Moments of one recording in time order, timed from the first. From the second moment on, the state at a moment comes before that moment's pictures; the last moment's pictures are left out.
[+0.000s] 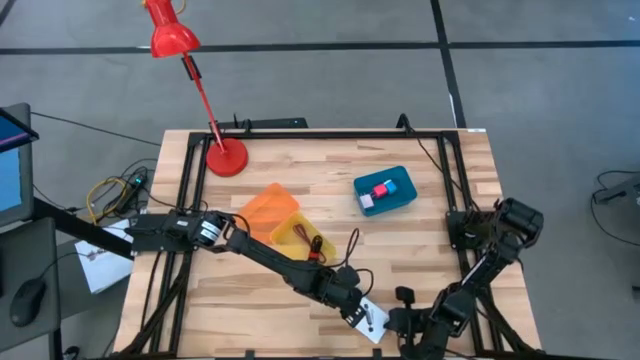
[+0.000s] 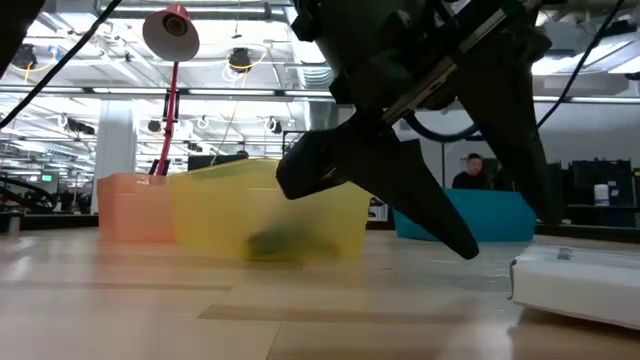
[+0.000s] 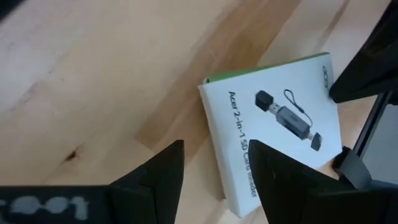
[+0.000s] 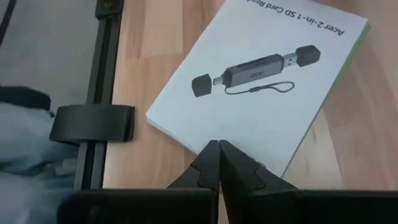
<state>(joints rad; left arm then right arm) -0.41 2.33 1.83 -0.47 -0.08 -1.12 1.02 1.85 0.91 -0.13 0.46 0.94</state>
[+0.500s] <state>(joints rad) -0.40 2.33 1.83 -0.40 -0.01 -1.15 1.05 1.94 0.92 -0.08 0.56 1.05</state>
